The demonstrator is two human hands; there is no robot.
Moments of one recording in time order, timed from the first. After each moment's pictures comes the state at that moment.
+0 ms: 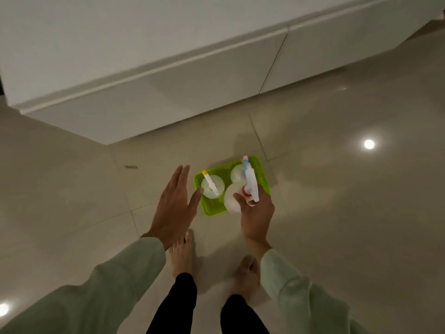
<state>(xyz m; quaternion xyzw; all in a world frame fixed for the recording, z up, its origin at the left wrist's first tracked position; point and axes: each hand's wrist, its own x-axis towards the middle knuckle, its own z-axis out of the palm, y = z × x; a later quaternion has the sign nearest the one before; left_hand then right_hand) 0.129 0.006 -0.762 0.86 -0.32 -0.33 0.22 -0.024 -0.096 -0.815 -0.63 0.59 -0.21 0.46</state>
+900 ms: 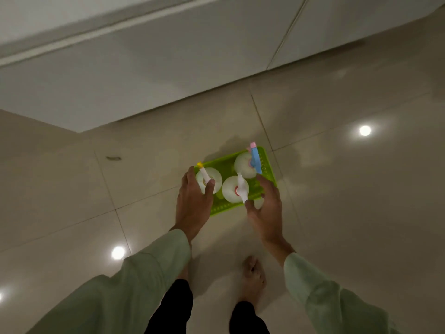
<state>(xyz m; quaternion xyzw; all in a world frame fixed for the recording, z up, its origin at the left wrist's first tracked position) 0.111 -0.039 -0.858 0.88 -0.16 -0.36 0.27 -0.044 -0.121 -0.883 -0.71 0.53 -0.12 0.44</state>
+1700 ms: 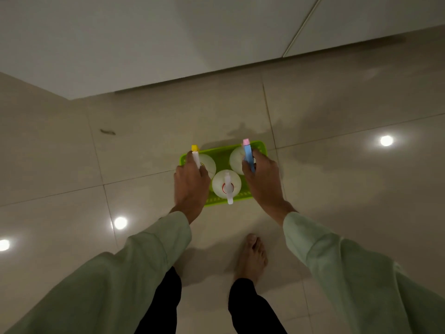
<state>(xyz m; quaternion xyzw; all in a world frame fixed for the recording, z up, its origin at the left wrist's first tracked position) 0.089 -0.080 -0.899 0.93 -0.09 -0.28 0.22 -0.014 -0.209 -0.921 -0.83 0.41 -0.01 0.38</state>
